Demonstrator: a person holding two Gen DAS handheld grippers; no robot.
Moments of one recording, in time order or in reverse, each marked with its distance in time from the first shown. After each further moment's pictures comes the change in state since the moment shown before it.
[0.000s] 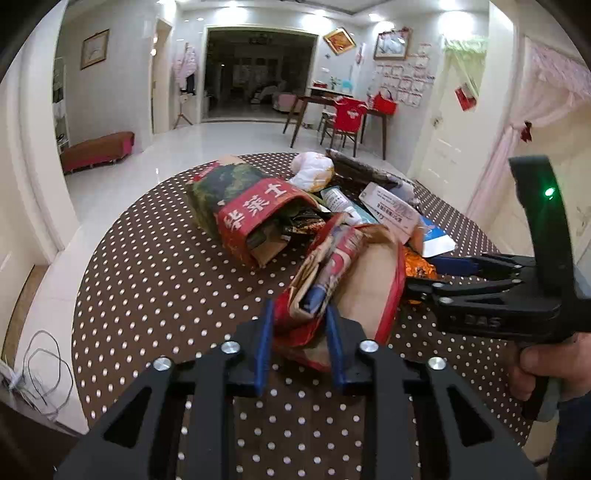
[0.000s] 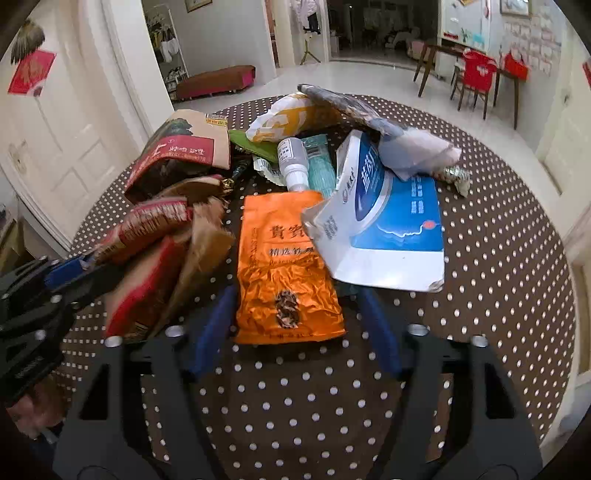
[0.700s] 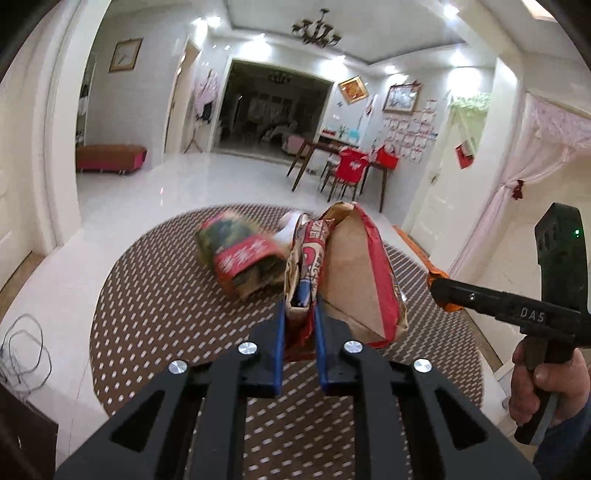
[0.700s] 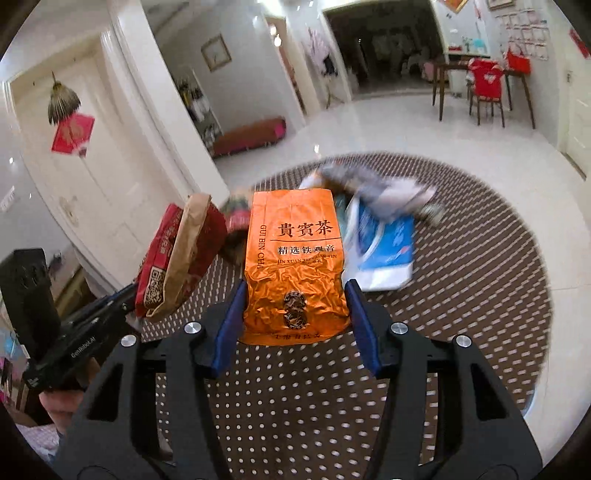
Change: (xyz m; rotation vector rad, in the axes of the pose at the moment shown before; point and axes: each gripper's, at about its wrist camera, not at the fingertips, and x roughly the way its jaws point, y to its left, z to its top) left arm -0.078 -0.026 0.008 -0.104 -0.192 -0.045; right arm -0.126 -0.040 -0.015 0.131 -0.216 0.220
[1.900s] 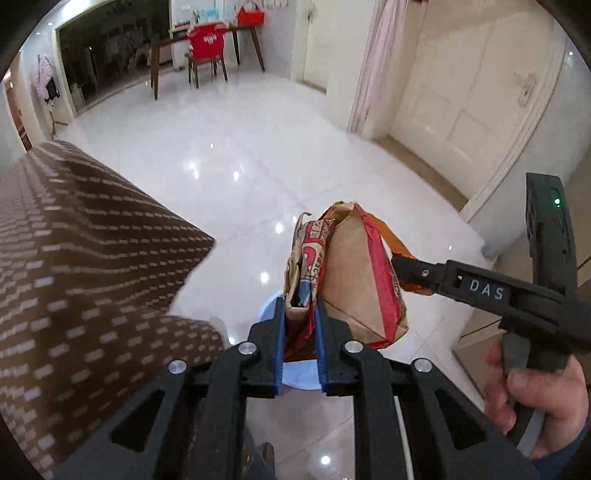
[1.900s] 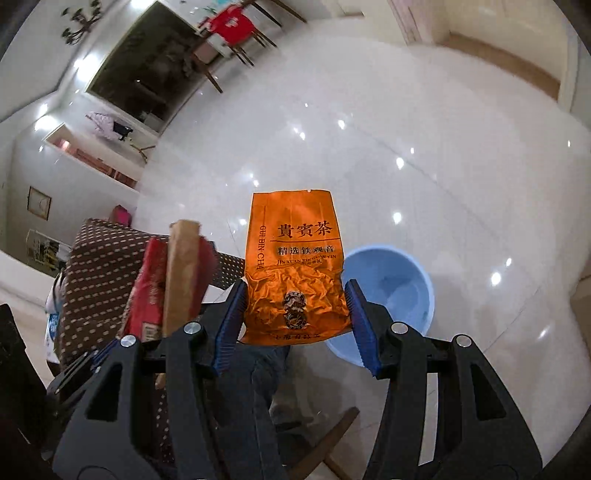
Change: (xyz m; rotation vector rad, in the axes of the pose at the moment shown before) left arm 0.312 -0.399 -0.147 0.453 0.573 -0.216; right arm -0.115 -0.425 -0.185 0.843 0.024 -0.336
